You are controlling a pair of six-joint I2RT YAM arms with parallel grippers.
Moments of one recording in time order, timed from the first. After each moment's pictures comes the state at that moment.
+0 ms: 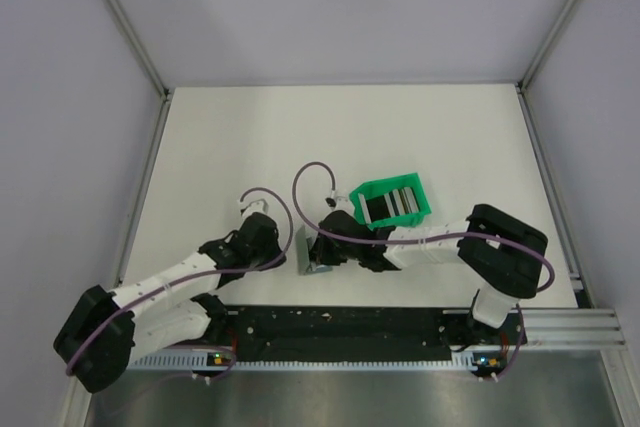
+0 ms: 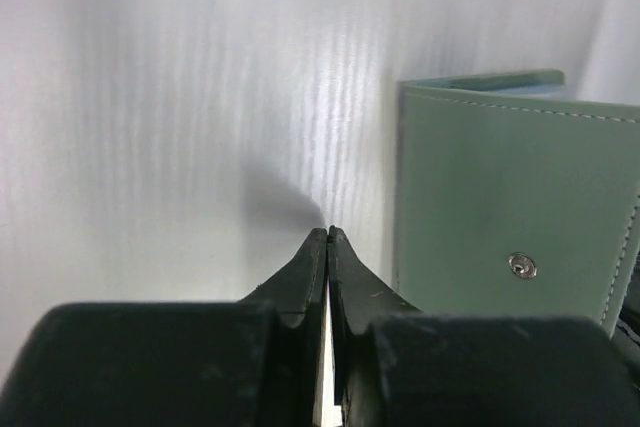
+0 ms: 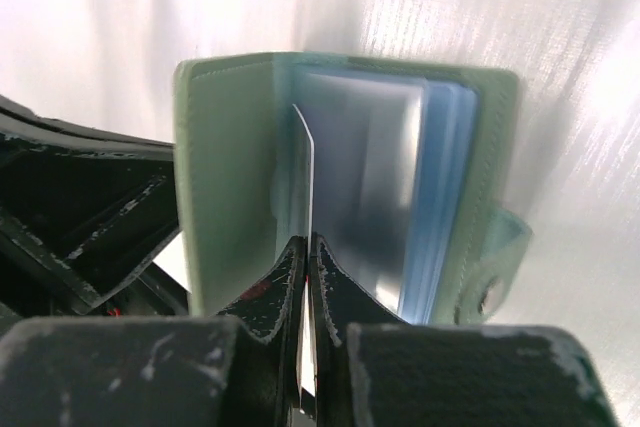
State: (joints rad) left arm -0.69 1.02 0.37 -0.26 -0.11 -0.86; right arm 1.12 1.68 0.80 0.15 0.10 1.04
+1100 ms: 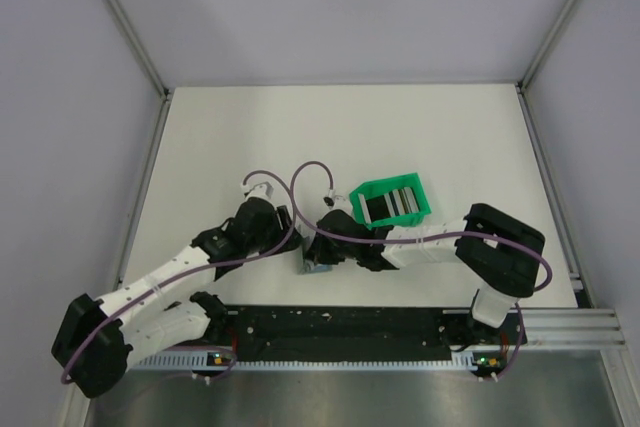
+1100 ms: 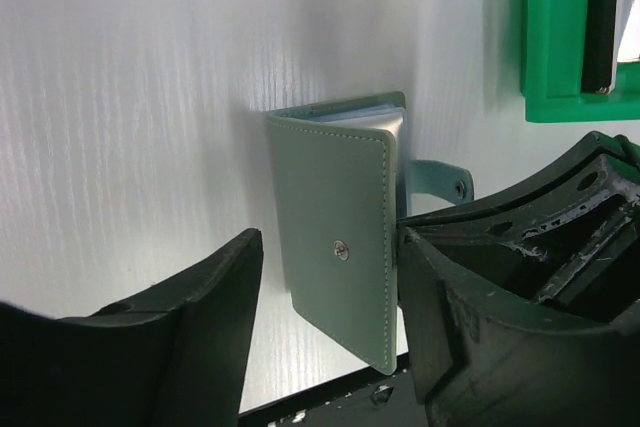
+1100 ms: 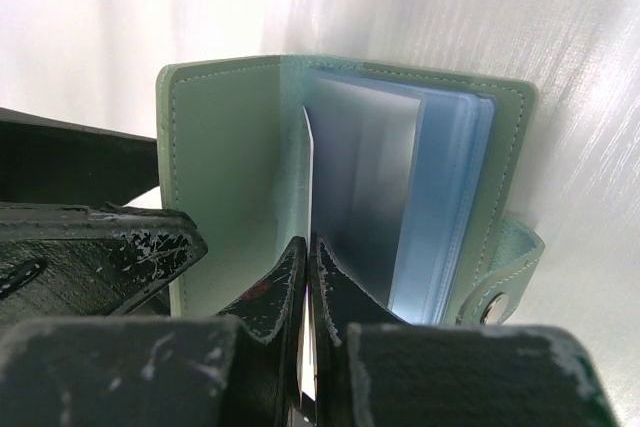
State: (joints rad) left arm -0.68 0.95 0.51 -0.34 -0.05 -0.83; right arm 1.12 1.70 0.82 0.16 0.10 1.03
